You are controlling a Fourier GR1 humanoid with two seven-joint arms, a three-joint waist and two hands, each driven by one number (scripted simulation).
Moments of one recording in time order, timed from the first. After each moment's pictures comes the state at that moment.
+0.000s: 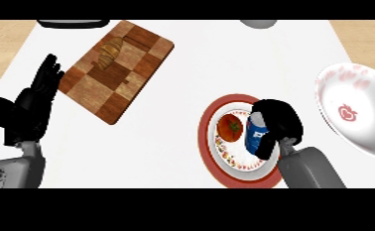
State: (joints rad) left arm -0.15 0.27 0.13 -1.55 -0.01 0.06 0.14; right arm -0.24 -0.19 0.27 -1.39 0.96 0.25 0.48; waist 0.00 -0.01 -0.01
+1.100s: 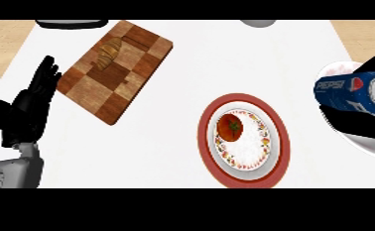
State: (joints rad) left arm -0.15 0.27 0.15 -1.54 -0.02 0.04 0.12; right arm -0.27 -0.31 -0.06 -2.08 1.00 0.26 0.71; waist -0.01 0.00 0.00
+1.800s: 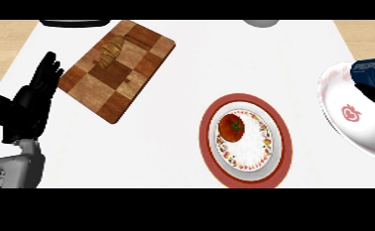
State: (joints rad) left arm -0.17 0.26 0.16 -1.55 -0.02 0.03 0.15; right arm -0.33 -0.44 -0.39 -1.54 0.78 0.04 0.27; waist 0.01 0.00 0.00
